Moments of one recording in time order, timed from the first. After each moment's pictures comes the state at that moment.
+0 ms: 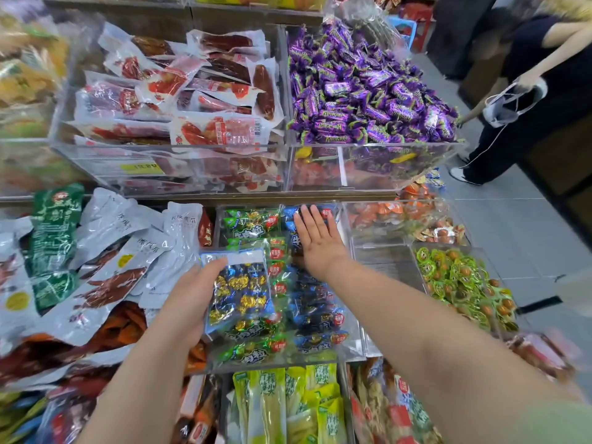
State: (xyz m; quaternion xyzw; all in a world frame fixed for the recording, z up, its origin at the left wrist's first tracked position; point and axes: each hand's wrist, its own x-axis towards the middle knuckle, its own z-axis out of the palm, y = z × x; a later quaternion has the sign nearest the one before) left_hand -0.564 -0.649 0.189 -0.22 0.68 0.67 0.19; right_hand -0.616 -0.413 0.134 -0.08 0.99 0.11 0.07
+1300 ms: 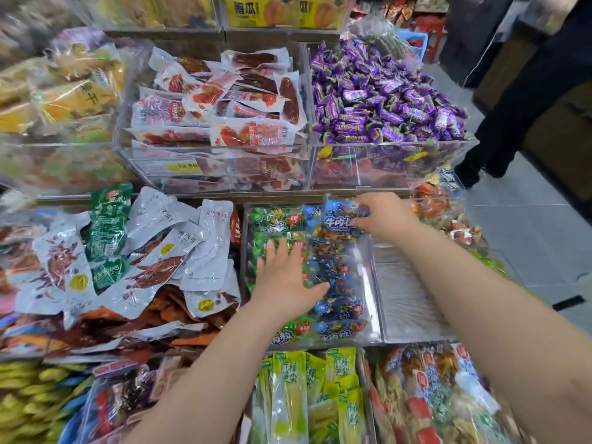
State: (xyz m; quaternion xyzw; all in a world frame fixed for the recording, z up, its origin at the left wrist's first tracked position) left_hand -0.537 -0.583 0.200 0.12 0.96 0.21 0.17; right_hand -0.598 -0.365 0.247 0.03 0.98 -0.17 0.03
